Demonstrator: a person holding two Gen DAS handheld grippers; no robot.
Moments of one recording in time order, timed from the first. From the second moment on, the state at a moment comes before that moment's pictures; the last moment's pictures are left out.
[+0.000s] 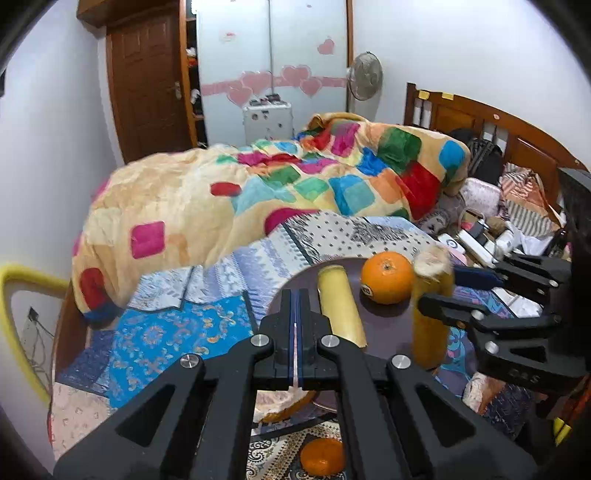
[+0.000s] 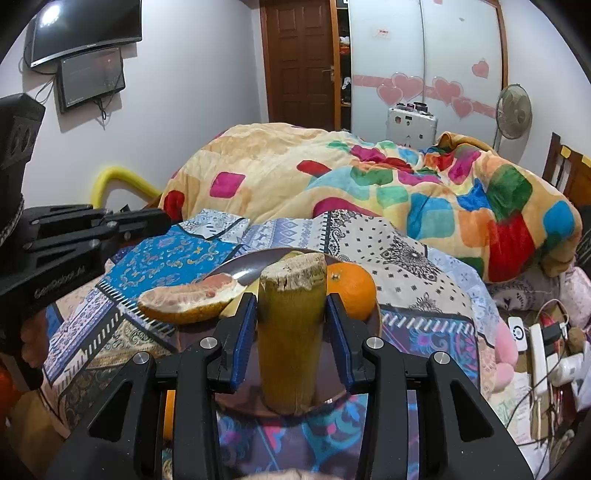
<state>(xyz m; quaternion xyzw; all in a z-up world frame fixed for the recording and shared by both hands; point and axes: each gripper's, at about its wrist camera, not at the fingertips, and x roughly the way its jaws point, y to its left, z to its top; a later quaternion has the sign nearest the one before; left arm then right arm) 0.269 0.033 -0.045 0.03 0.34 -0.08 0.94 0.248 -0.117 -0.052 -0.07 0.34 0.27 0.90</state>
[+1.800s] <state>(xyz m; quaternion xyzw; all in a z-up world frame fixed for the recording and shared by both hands) 0.145 0.015 -0.093 0.02 0.40 -0.08 0.91 0.159 -0.222 -0.116 -0.09 0.40 0.17 0.90</state>
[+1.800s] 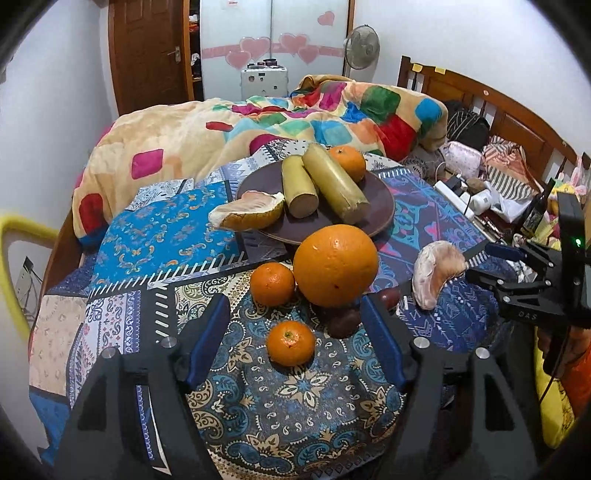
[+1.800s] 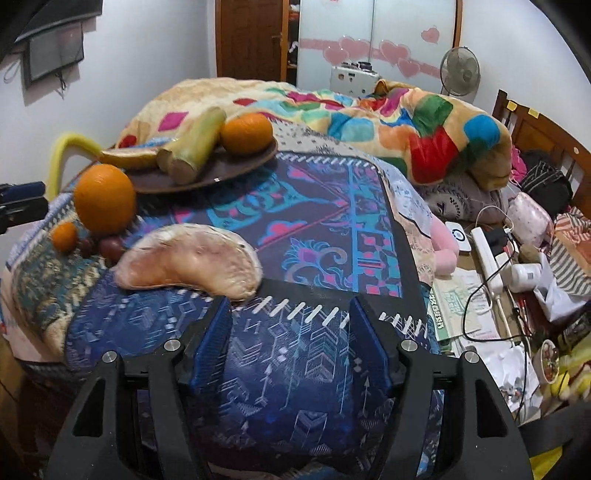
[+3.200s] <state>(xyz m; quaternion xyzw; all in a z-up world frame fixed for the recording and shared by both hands) 0.160 -0.007 -0.100 0.02 0.38 -0.09 0.92 0.181 -0.157 -0.118 -0.04 0.40 0.24 0.88</state>
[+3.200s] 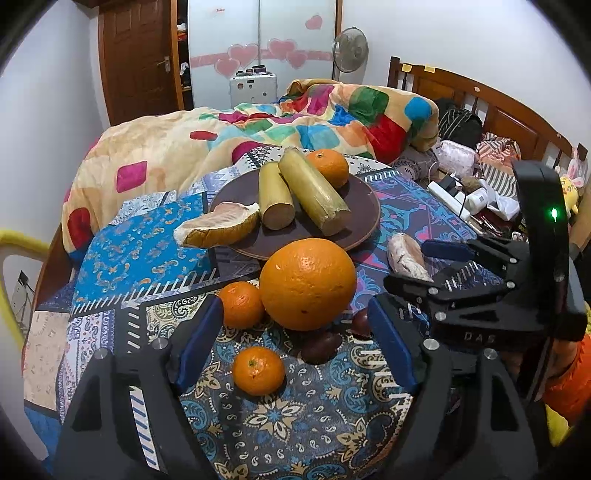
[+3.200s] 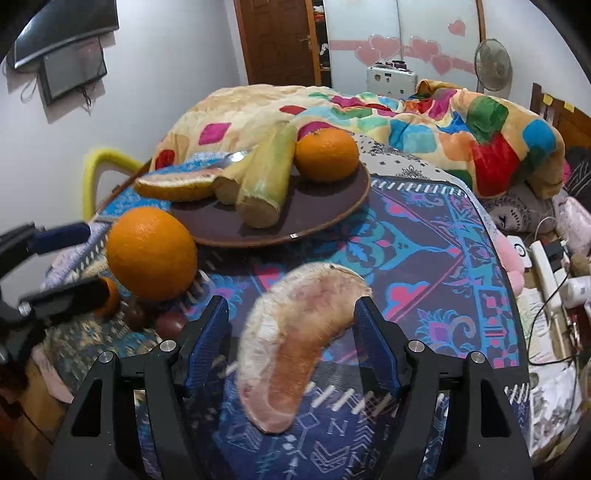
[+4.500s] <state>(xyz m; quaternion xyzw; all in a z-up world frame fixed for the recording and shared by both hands) 0.190 -0.015 -0.100 0.02 0.36 -0.10 0.93 0.182 -0.183 -0.118 -0.05 0.39 0.24 0.89</state>
